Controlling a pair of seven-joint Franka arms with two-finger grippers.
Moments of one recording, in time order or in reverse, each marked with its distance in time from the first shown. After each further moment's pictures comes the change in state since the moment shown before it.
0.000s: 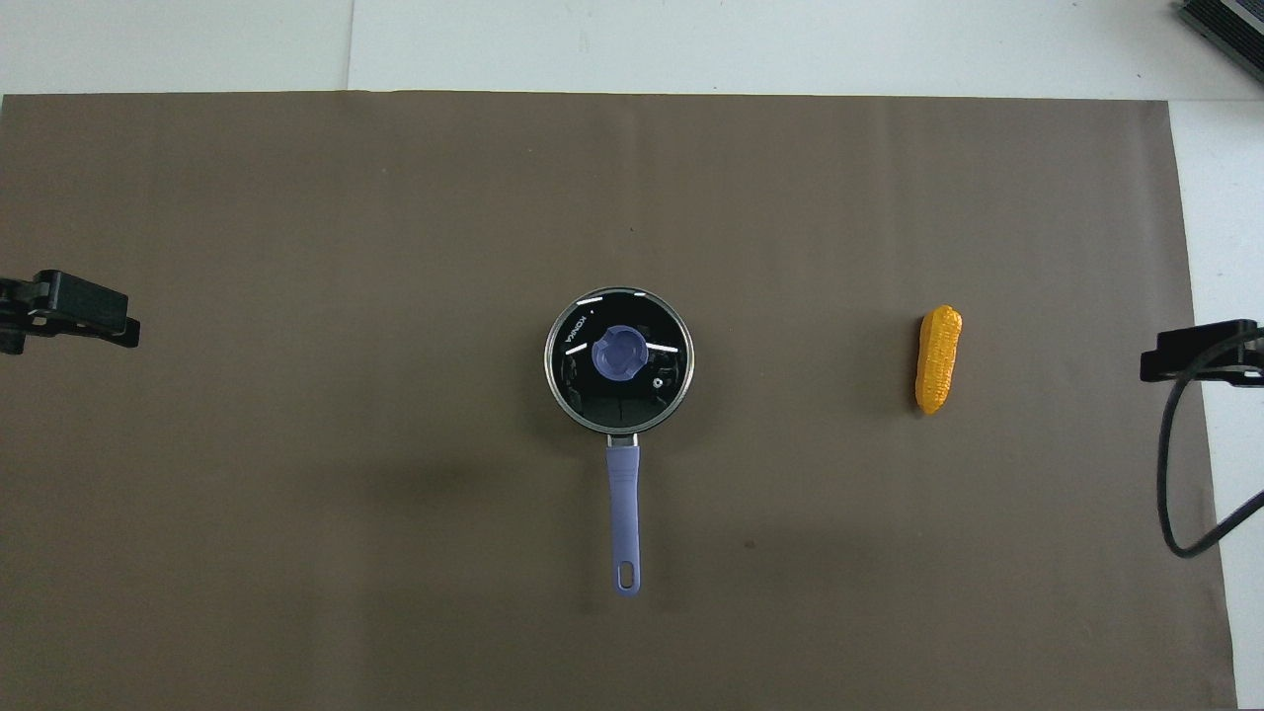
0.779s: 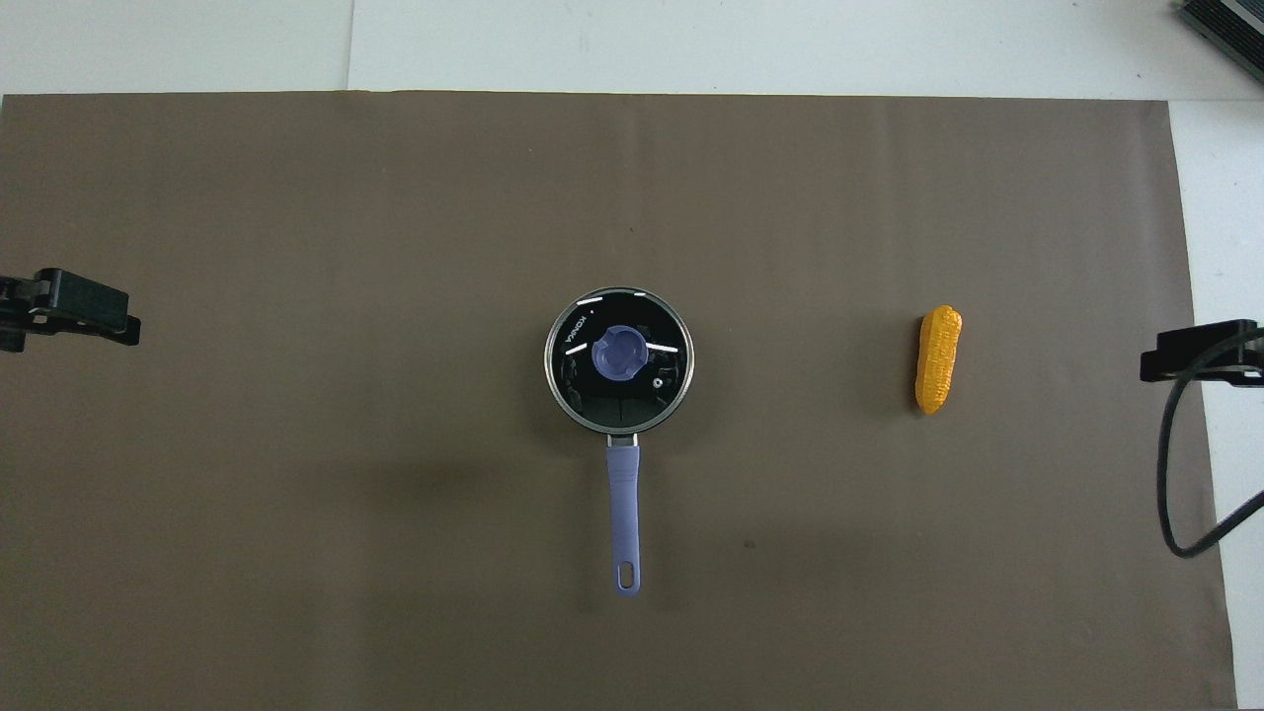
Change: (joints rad) left arm 0.000 0.000 -0.001 0.000 0.000 0.006 0.000; right arm 0.000 0.000 0.000 0.000 0.000 0.000 0.000
